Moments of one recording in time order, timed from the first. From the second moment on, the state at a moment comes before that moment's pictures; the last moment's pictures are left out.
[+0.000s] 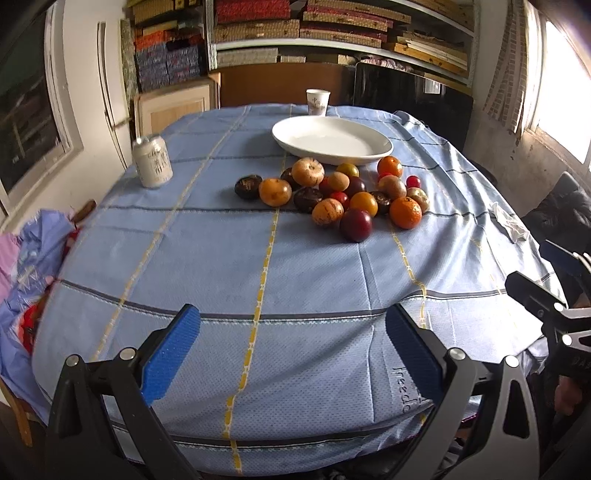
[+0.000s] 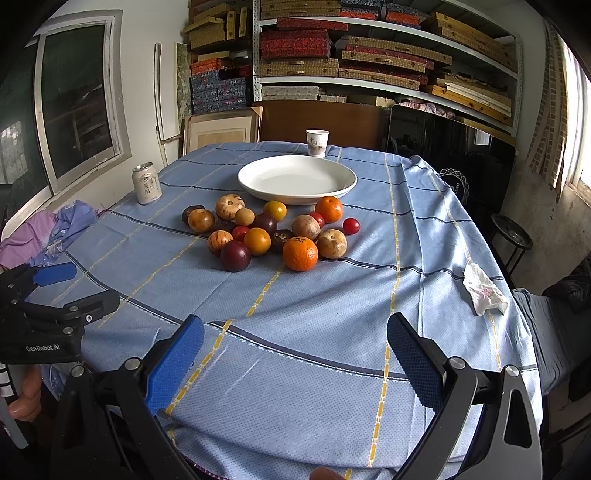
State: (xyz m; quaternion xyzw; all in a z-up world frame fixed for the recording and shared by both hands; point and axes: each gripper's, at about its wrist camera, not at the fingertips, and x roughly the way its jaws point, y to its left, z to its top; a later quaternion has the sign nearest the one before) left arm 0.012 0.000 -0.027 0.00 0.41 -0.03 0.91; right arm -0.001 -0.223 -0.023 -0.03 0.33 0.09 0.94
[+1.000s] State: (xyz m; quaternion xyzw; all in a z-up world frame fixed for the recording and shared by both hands) left arm 0.141 0.047 -0.064 -0.03 0.42 -0.05 0.91; right arm 0.155 -0.207 -0.078 -0.03 0.45 0.17 0.88
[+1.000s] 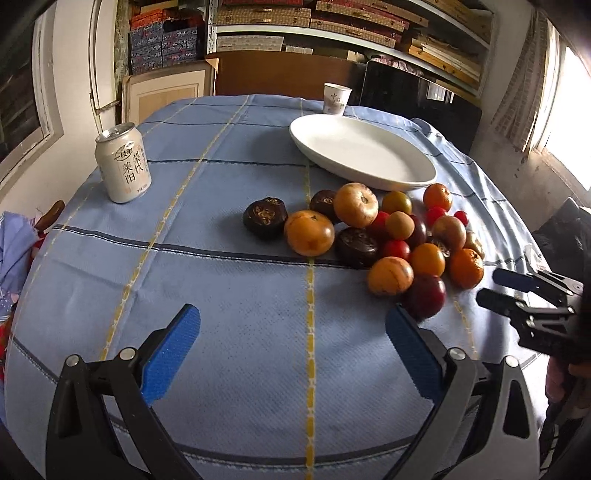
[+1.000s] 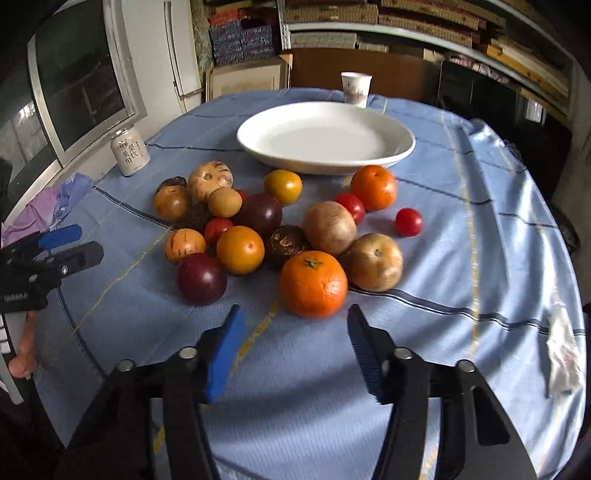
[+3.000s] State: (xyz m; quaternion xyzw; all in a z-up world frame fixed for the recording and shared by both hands) left arm 0.182 -0.050 -0.054 -0.02 0.45 -0.20 0.87; right arm 0.141 -0.253 -0.059 0.08 0.39 0.21 0.90
